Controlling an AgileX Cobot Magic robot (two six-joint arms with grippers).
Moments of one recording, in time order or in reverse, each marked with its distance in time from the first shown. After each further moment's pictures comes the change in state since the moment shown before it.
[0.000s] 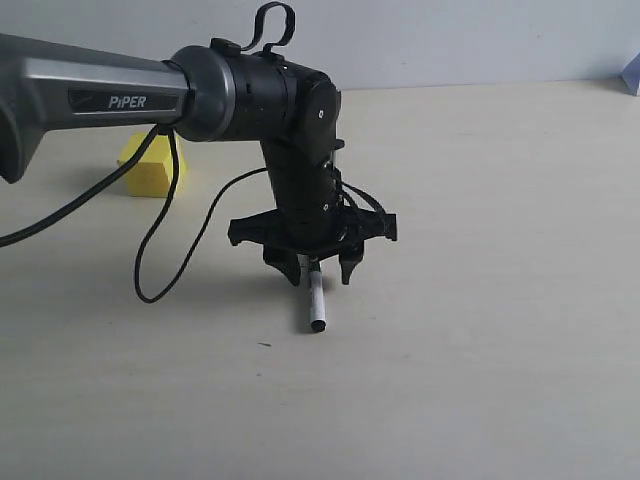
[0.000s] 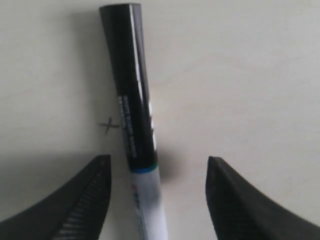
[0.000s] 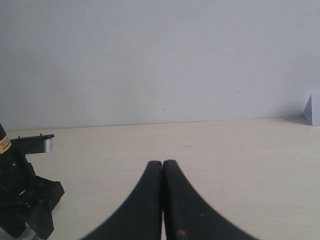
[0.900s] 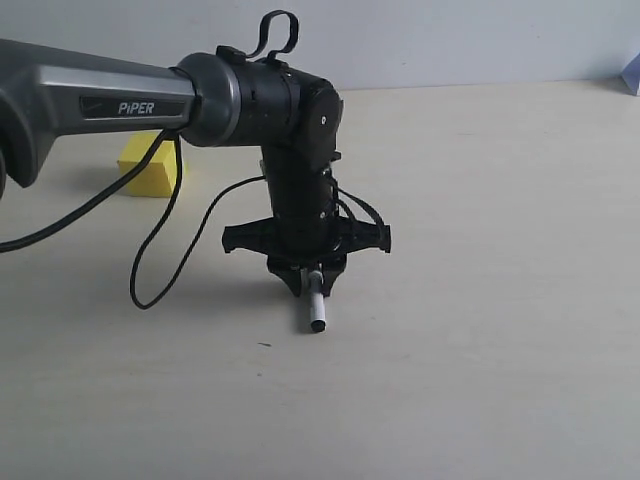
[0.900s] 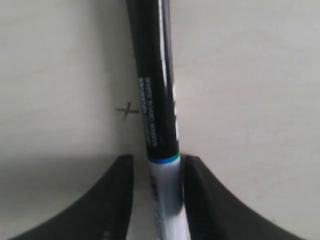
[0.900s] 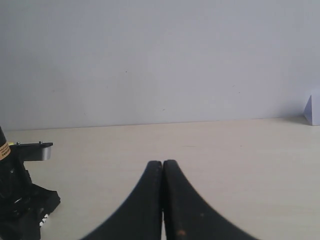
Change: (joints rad) left arm -0.006 0.022 -0.008 0.007 0.061 -0.006; right arm 0.000 0.000 0.000 0.000 0.000 0.000
